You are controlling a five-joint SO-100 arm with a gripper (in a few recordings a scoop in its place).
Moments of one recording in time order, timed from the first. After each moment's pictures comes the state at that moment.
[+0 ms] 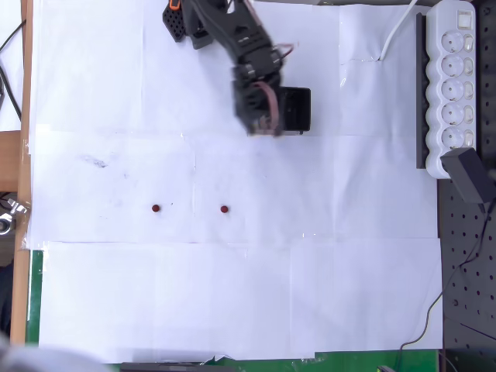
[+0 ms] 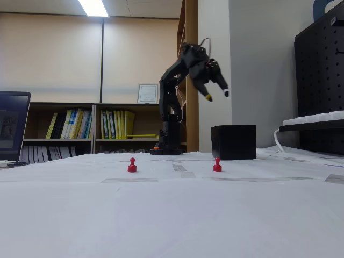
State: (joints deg) arm -14.3 72.2 78.7 65.3 -114.3
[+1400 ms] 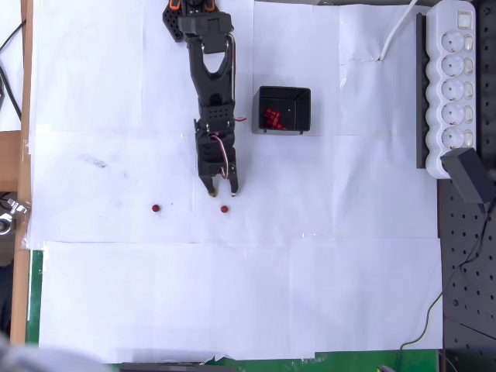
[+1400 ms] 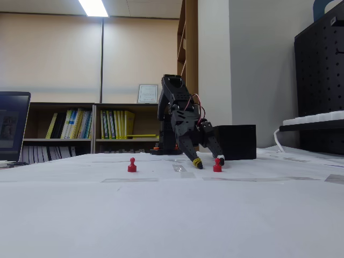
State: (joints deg) arm -9.1 110.8 71.0 -4.4 -97.6
